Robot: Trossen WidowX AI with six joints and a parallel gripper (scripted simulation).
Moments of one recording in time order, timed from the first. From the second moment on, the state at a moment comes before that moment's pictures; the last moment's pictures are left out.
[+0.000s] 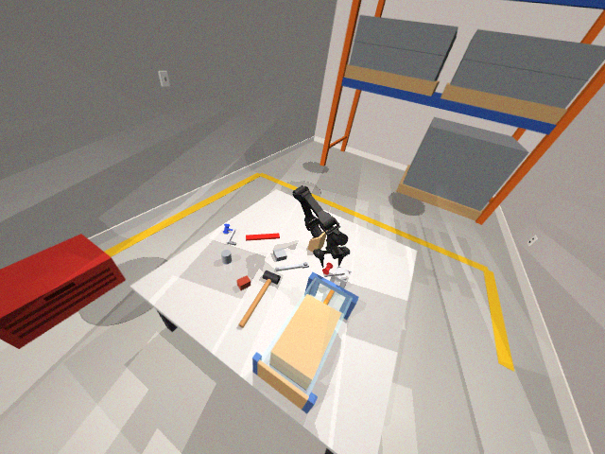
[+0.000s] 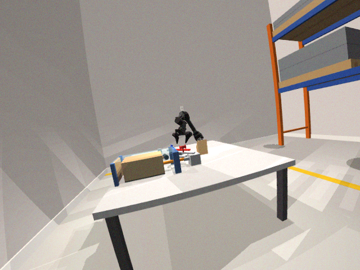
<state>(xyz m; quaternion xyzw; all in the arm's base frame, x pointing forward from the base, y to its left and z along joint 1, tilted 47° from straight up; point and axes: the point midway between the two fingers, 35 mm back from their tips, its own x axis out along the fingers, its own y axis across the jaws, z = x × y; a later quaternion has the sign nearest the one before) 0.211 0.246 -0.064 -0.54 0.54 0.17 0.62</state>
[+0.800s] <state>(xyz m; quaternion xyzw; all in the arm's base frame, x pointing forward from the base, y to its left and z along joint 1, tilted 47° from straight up) 0.216 0.218 -0.091 -0.54 0.54 0.17 0.62</state>
